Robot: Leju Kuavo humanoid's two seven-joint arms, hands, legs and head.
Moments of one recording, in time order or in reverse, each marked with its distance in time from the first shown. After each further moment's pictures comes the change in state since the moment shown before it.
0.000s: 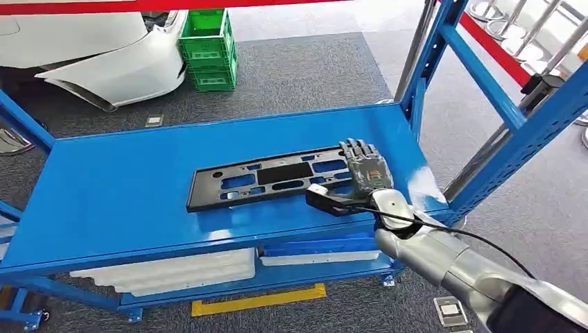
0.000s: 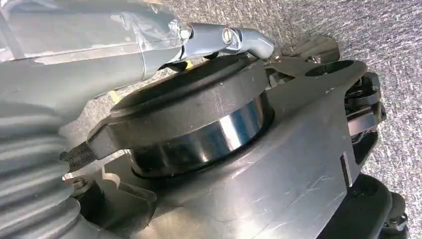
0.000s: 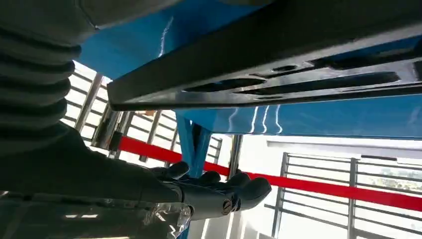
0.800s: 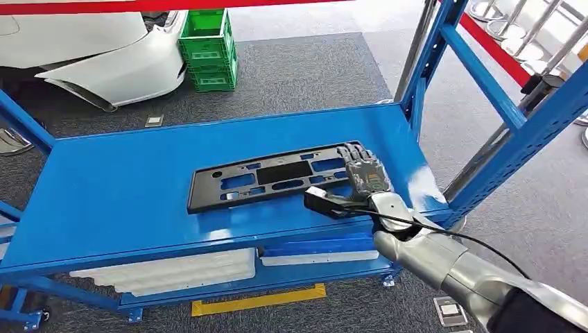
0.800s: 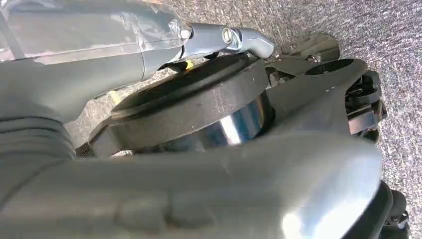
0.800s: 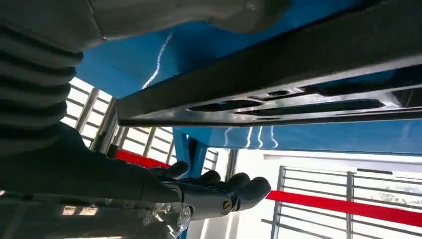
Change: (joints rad) left arm -0.001 0.001 0.000 0.006 -0.004 -0.015 -0.003; right arm 0.011 0.000 0.003 -0.019 -0.045 0.024 -0.002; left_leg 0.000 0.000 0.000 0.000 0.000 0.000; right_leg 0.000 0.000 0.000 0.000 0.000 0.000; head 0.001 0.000
